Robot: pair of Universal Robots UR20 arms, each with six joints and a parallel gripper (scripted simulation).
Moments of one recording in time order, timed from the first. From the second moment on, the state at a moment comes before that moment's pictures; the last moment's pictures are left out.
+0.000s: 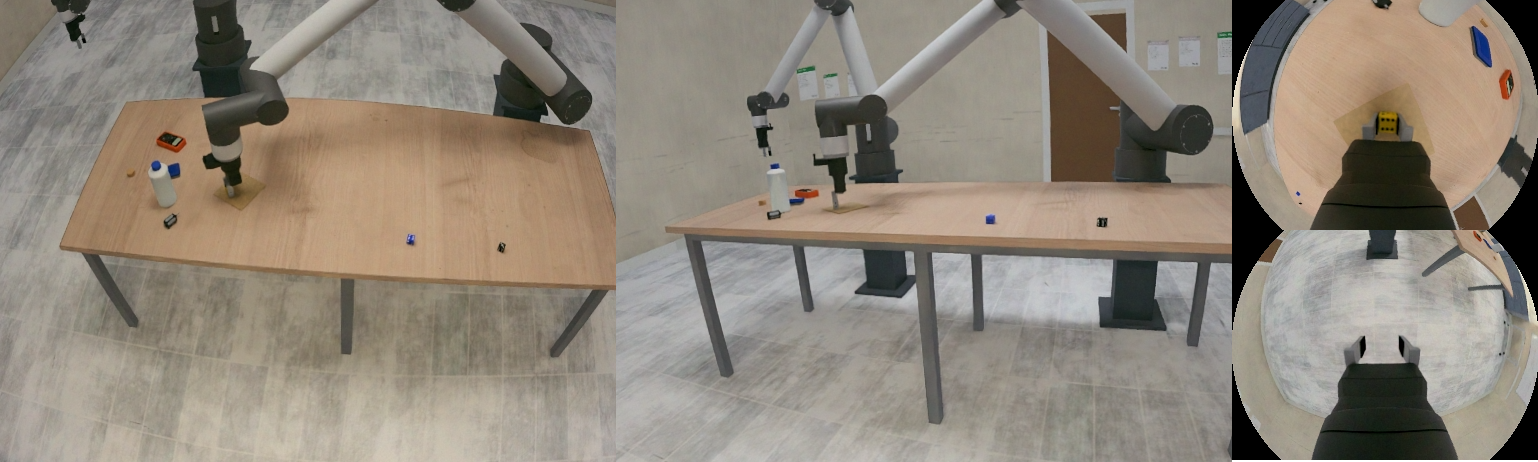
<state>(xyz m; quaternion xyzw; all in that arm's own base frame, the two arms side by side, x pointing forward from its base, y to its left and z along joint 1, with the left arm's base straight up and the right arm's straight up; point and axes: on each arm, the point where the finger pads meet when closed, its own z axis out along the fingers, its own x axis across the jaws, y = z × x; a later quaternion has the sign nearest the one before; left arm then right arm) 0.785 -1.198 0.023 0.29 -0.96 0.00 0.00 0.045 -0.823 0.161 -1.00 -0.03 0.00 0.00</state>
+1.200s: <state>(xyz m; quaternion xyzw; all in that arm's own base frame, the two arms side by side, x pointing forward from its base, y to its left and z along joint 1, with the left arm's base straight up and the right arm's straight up) 0.785 -1.198 0.023 0.29 -0.96 0.00 0.00 0.045 -0.823 0.161 -1.00 -0.03 0.00 0.00</state>
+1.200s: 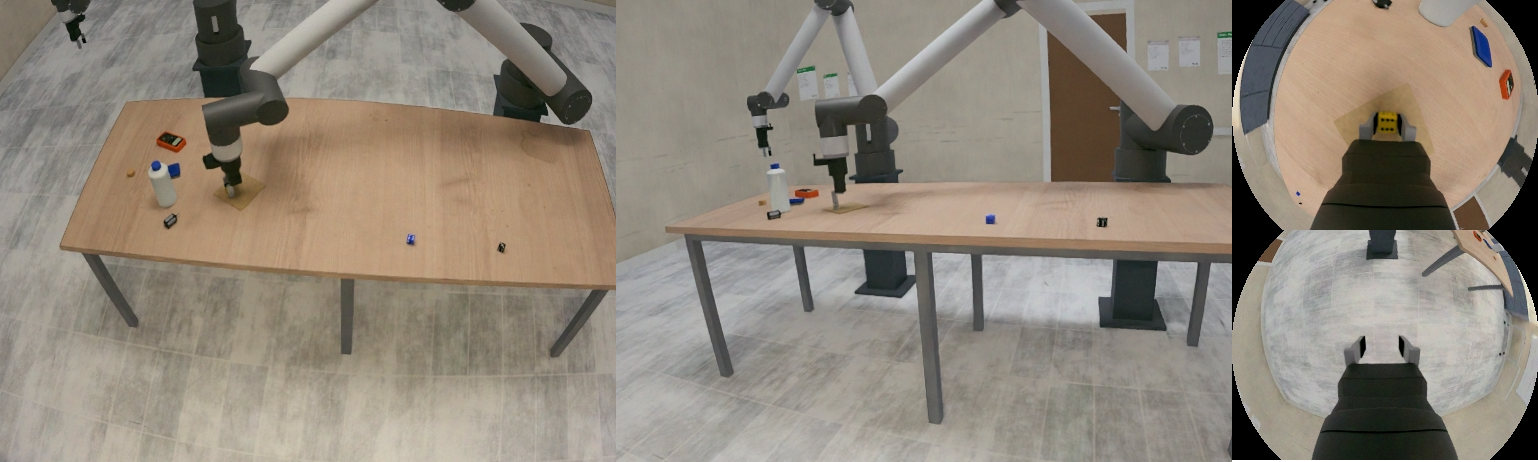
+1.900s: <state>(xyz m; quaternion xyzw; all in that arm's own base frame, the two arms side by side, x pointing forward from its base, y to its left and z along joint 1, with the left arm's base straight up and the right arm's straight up) 0.785 -1.198 0.026 0.29 -0.96 0.00 0.00 0.045 -0.823 0.161 -1.00 -0.03 0.00 0.00</state>
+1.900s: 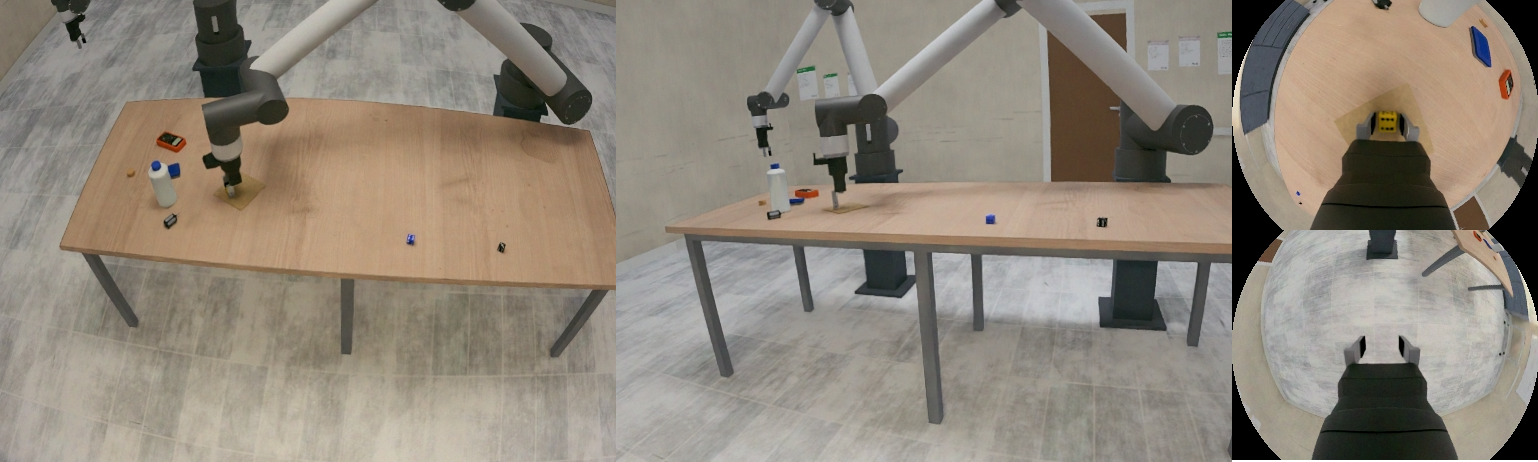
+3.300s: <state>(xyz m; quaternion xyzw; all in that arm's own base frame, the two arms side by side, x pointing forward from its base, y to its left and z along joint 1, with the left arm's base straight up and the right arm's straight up) 0.785 -1.198 0.113 0.29 -0.96 0.00 0.00 0.045 -0.823 0.161 -1.00 -0.03 0.00 0.00</state>
